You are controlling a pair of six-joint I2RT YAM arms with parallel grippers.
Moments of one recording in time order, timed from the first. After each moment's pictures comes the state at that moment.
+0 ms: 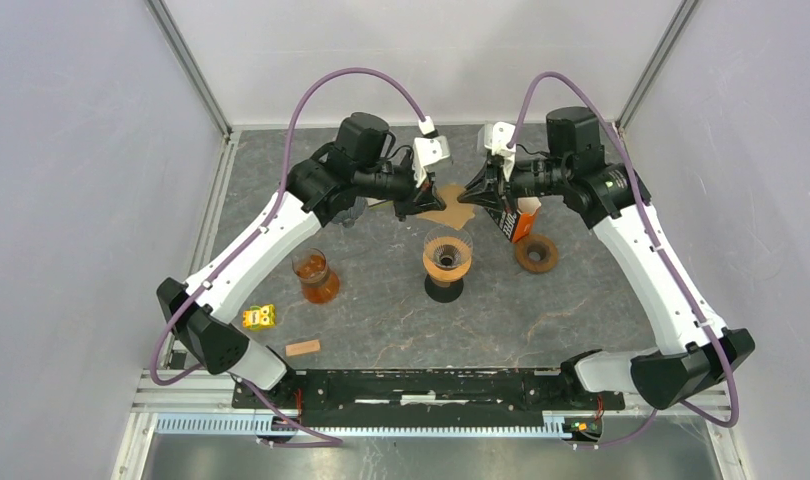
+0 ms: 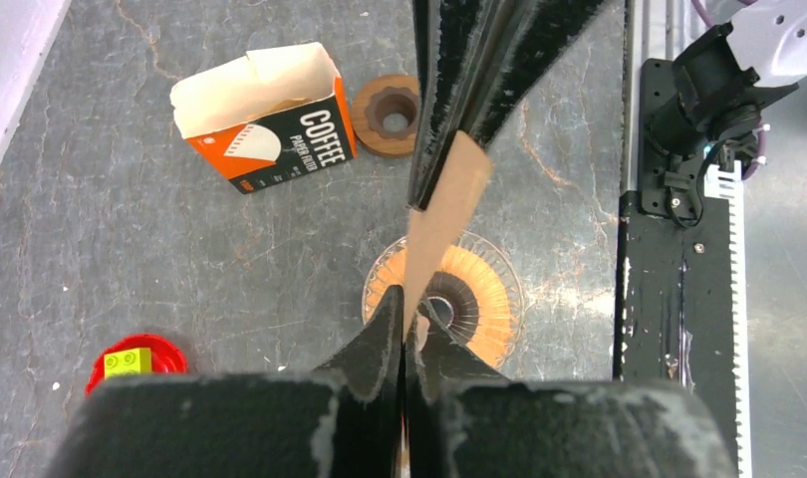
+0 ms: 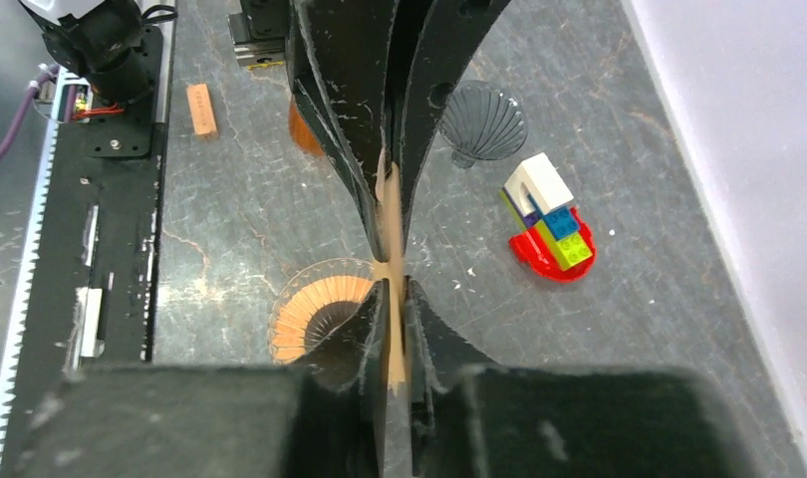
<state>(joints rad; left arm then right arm) -0.69 1.52 1.64 -0.65 0.63 0.36 0.38 1.33 1.54 -0.77 -0.94 -0.64</state>
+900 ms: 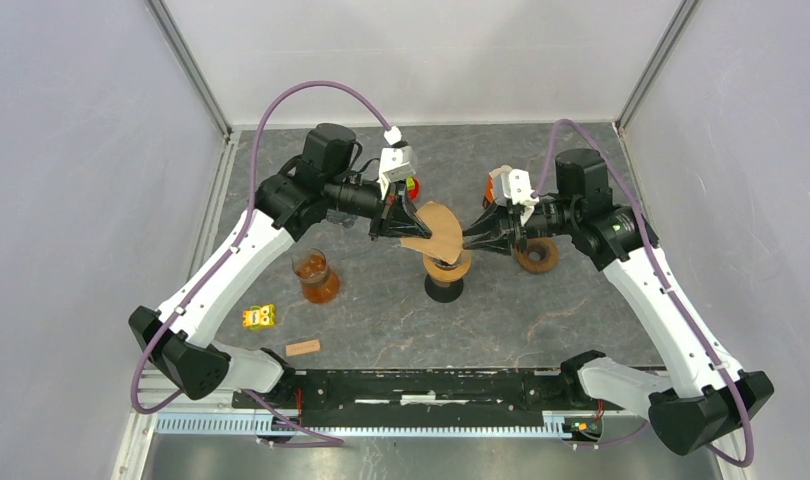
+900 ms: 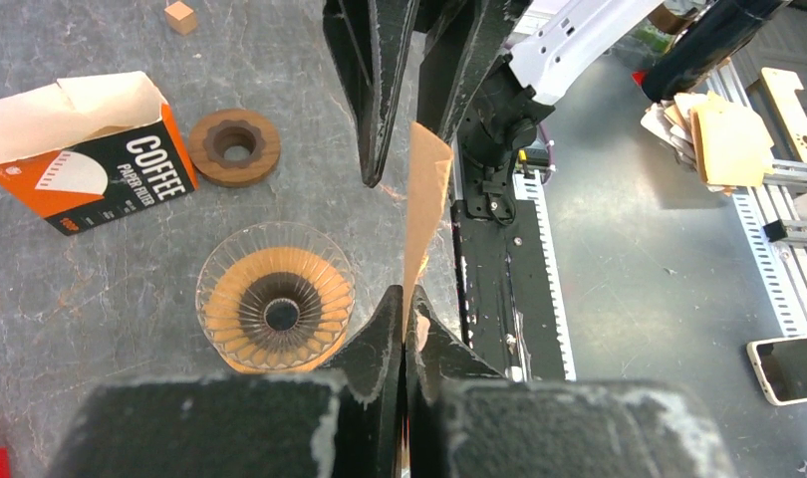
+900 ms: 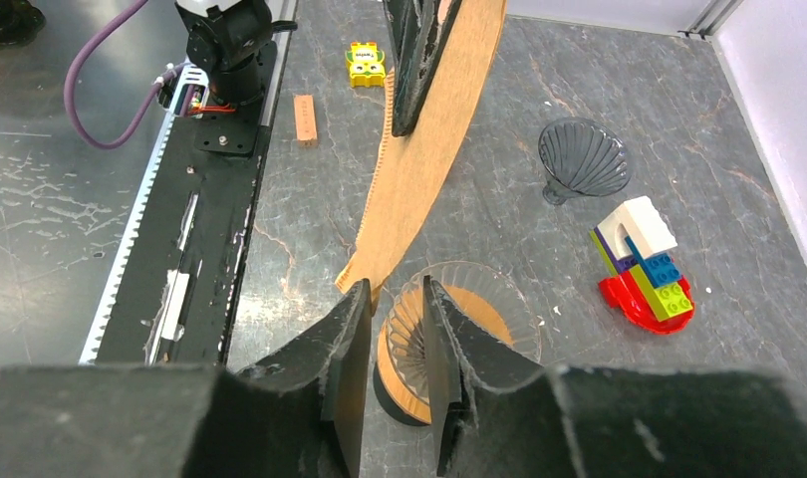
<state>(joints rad) -0.61 1.36 1.50 -0.66 1.00 0.25 0.38 1.11 1.23 -0.67 -1.13 -0.65</state>
